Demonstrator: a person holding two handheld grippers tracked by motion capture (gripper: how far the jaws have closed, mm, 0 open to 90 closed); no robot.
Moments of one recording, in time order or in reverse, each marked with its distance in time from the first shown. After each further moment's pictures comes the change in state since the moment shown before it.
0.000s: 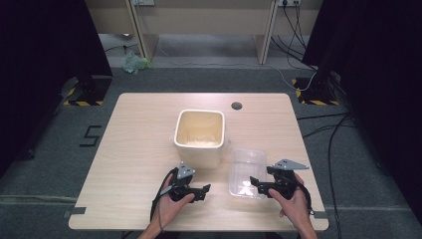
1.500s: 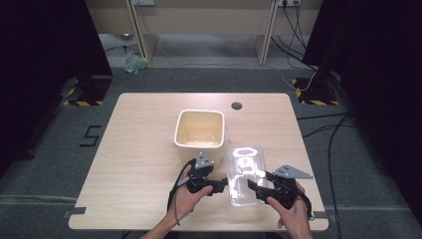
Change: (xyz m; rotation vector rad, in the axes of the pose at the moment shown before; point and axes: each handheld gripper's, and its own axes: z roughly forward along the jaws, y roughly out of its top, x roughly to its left) left arm -0.041 0.053 0.000 -0.039 -0.104 -0.005; right arm 0.037 0.005 -0.032 -0.078 0.007 0.011
